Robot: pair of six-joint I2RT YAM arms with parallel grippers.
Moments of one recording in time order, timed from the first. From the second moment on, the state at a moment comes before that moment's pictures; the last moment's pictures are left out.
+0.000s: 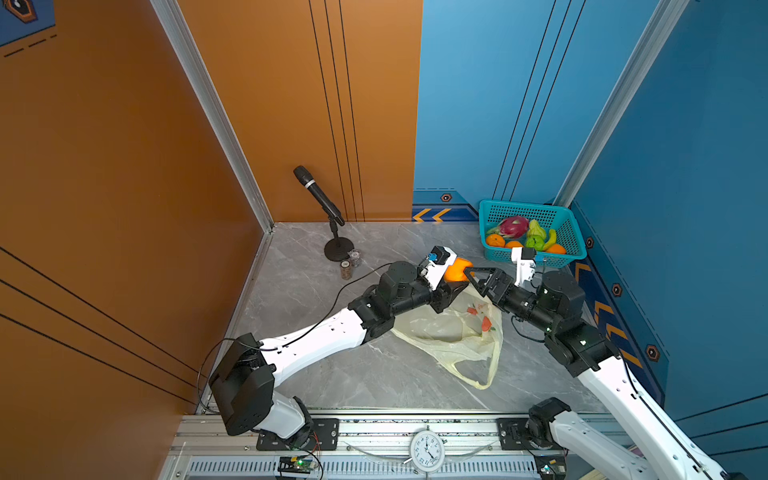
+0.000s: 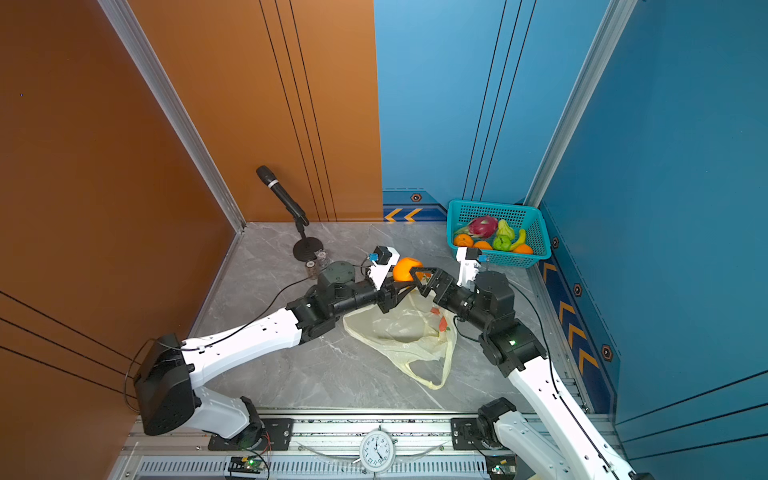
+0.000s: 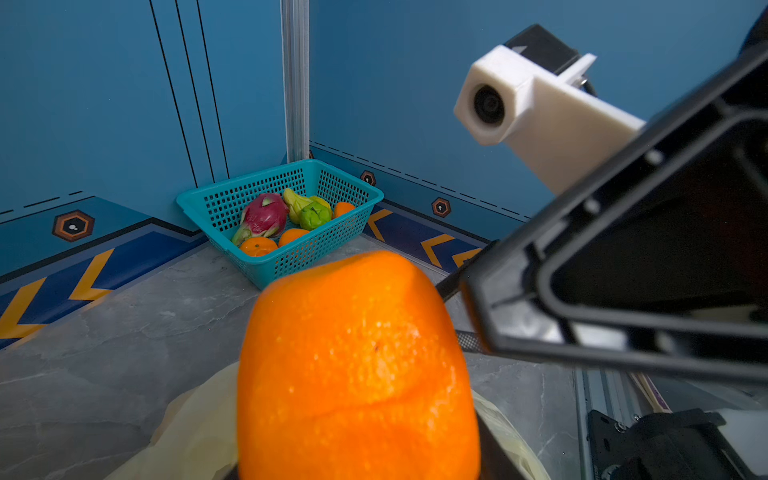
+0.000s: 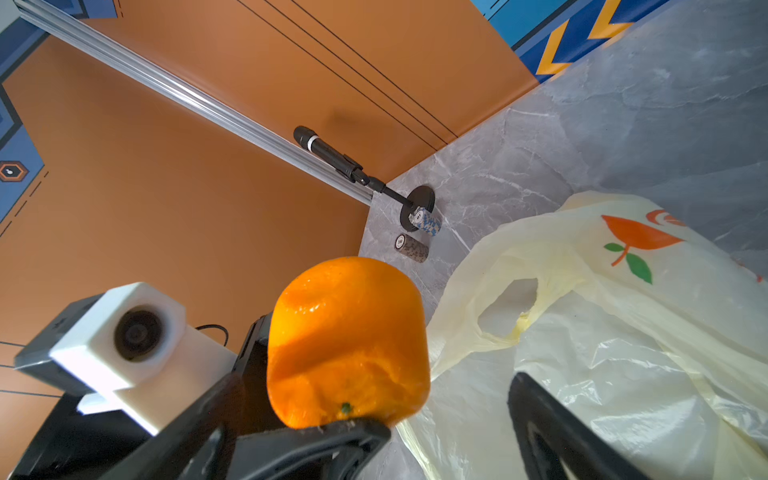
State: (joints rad) left arm -0.88 1.48 1.09 0.26 0.19 -0.13; right arm 0.41 0.85 0.85 -0.23 -0.34 0.91
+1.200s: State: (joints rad) left arm -0.89 1.42 1.08 0.20 0.22 -0.06; right arm 0.41 1.00 1.01 -0.28 -0.29 0.84
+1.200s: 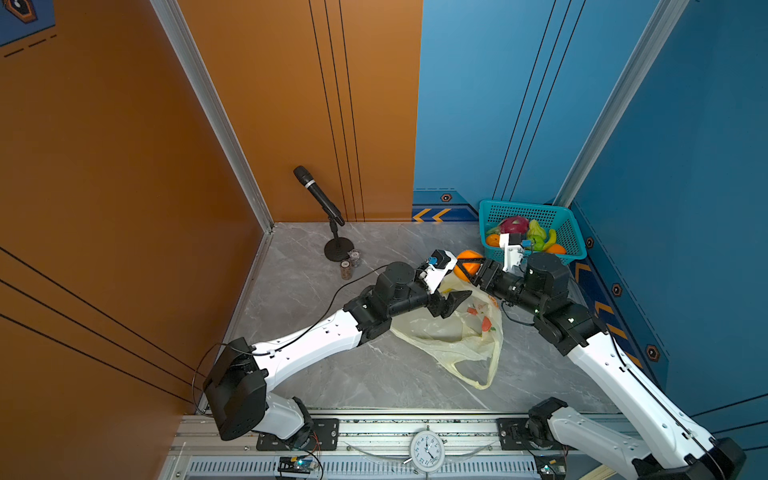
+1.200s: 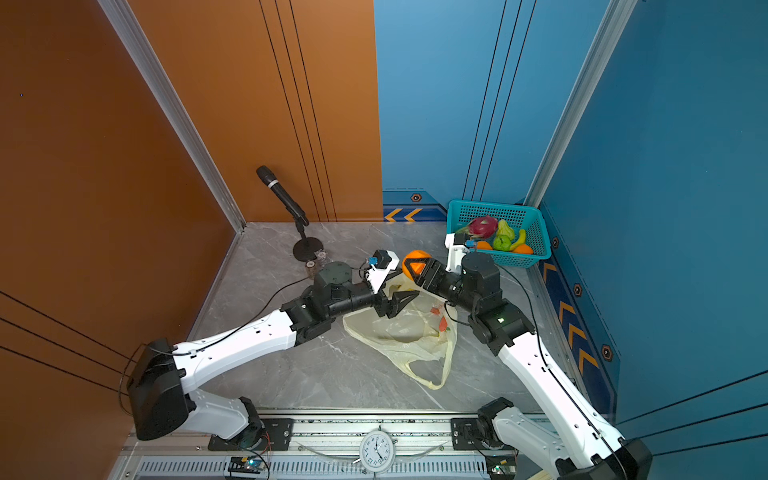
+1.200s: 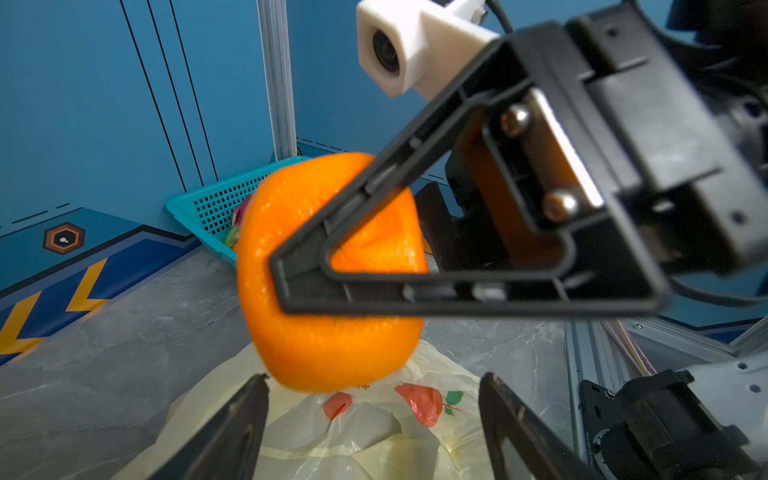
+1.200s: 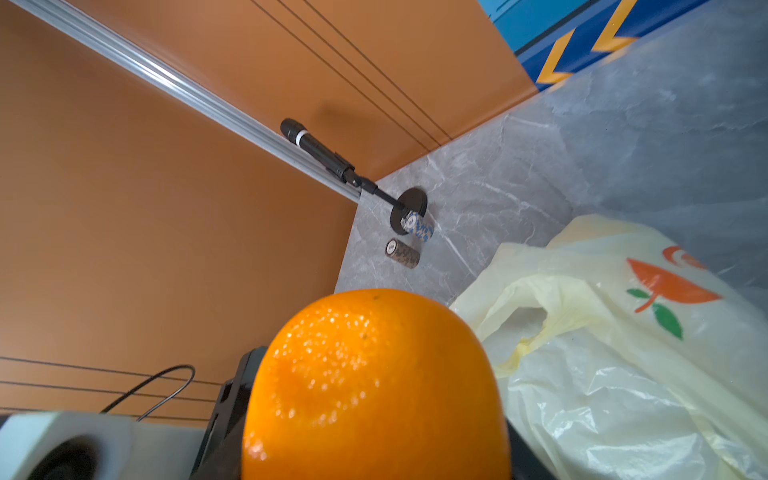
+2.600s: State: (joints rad) left arm -0.90 1.32 1.05 0.11 0.22 0.05; right arm -0.20 2.13 2.09 -0.69 0.08 0.49
